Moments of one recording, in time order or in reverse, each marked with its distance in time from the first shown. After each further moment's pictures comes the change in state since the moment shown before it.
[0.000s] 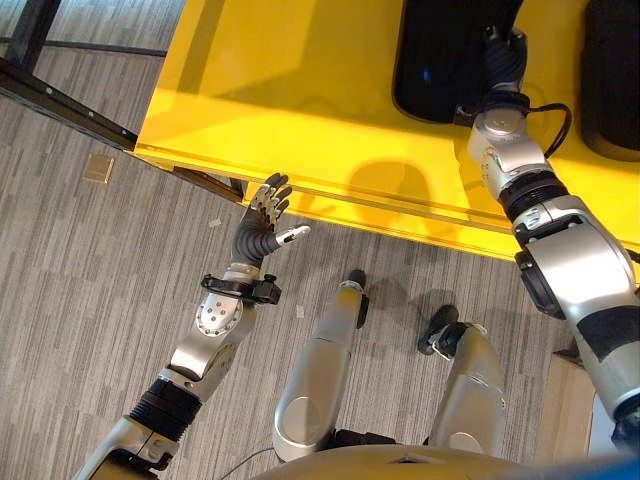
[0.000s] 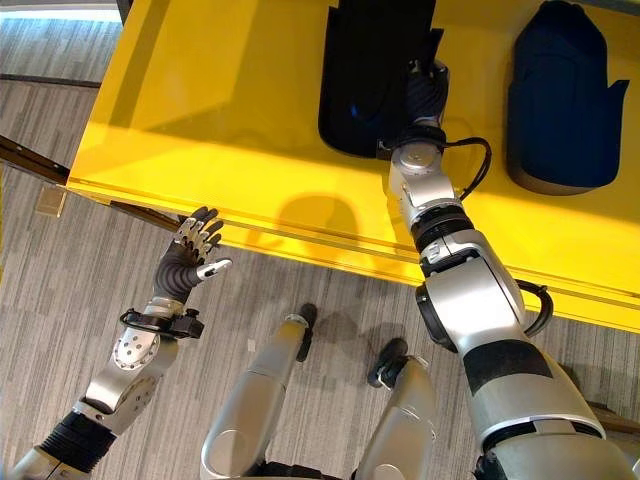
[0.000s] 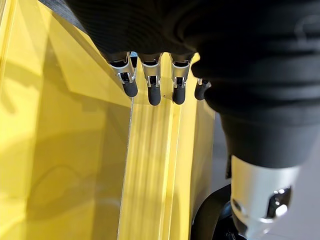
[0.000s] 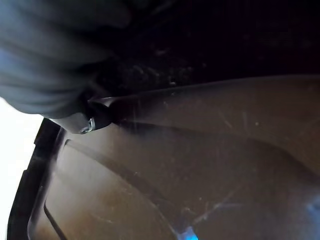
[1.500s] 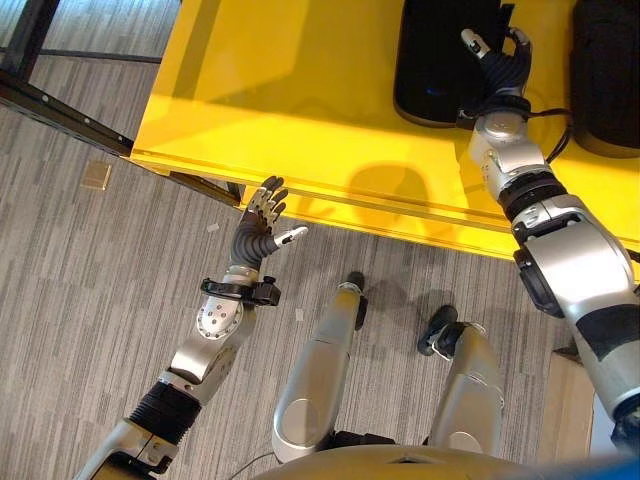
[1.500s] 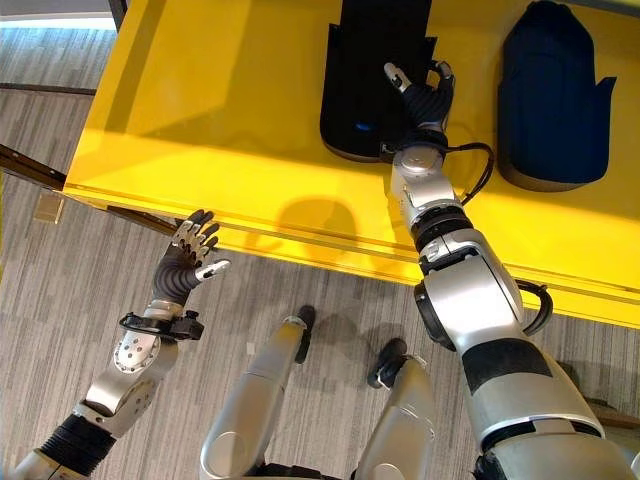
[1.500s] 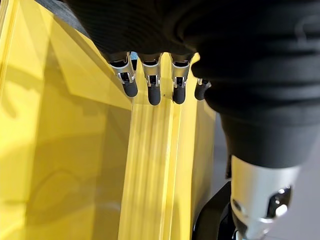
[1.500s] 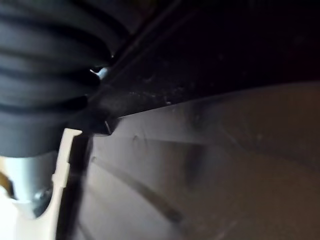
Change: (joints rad) left arm 0.016 0.000 -0.003 0.000 0.000 -0.009 0.045; right arm 0.018 0.018 -0.031 -0.035 -0.007 -0.008 -0.067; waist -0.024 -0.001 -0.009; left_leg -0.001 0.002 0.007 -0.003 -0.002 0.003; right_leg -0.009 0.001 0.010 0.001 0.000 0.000
